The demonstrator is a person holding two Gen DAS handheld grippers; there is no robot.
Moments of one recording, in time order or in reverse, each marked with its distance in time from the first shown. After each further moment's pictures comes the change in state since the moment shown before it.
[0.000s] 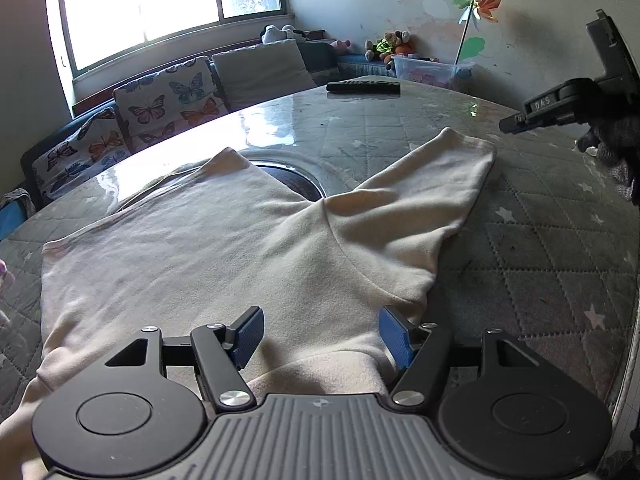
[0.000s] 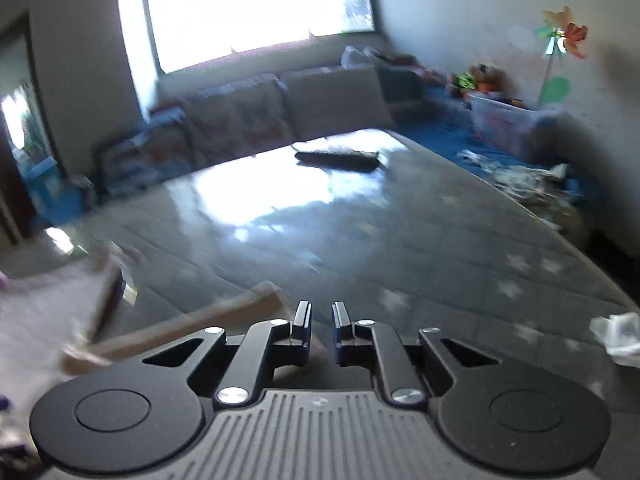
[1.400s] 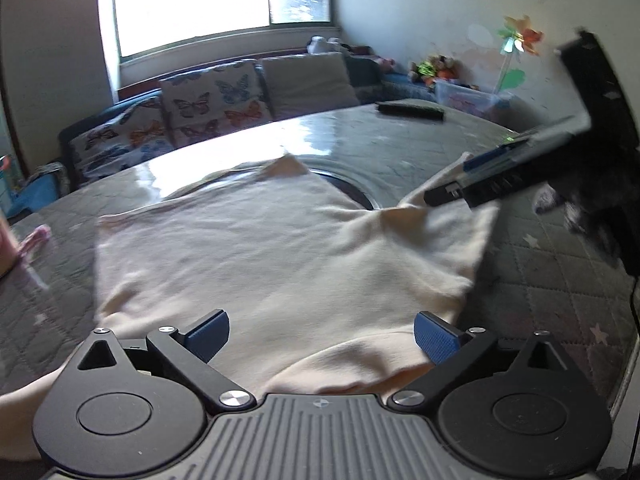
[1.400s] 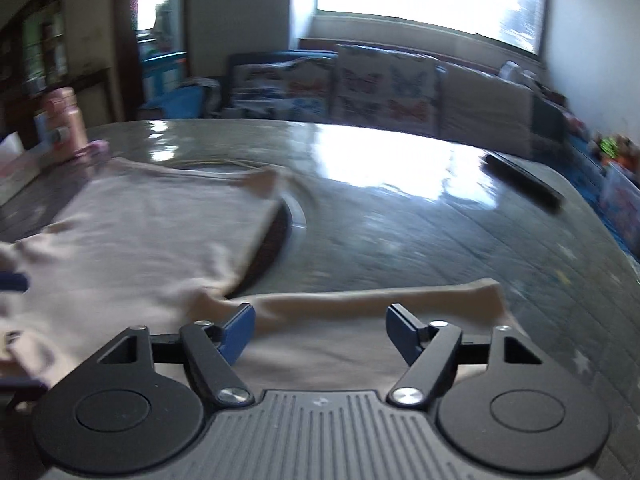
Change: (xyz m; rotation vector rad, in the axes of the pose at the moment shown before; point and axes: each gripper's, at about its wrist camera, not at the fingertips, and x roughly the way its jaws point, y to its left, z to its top) left arm -0.042 0.035 -0.013 -0.144 -0.044 0.094; right arm 0.014 0.170 -0.019 -0.468 0.083 0.281
